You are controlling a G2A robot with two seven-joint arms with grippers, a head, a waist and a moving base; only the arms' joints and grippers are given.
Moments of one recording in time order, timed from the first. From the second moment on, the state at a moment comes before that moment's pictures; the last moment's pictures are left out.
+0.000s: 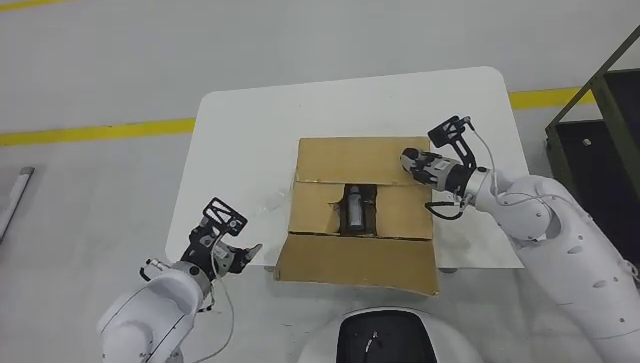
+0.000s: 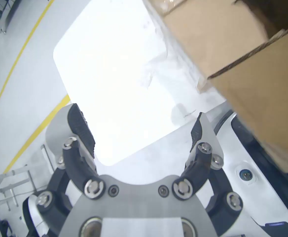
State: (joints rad) left arm 1.54 -1.20 -1.70 -2.23 1.39 -0.61 -0.98; right arm -1.03 -1.14 1.25 -1.55 -0.62 -0.33 0.58
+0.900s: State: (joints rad) left arm 1.54 -1.18 -1.50 -2.05 1.39 -0.73 -0.93; right arm -1.01 -1.14 1.25 -1.52 -0.61 -0.33 0.59
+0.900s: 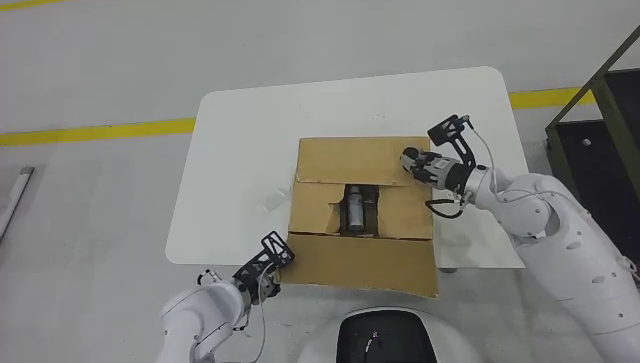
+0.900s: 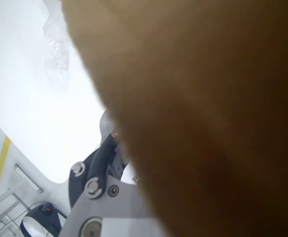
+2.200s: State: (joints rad) left arm 1.11 -1.18 -1.24 -1.90 1.29 -0.56 -0.81; right arm -1.22 -1.15 1.21 -1.85 -0.90 0.01 0.29
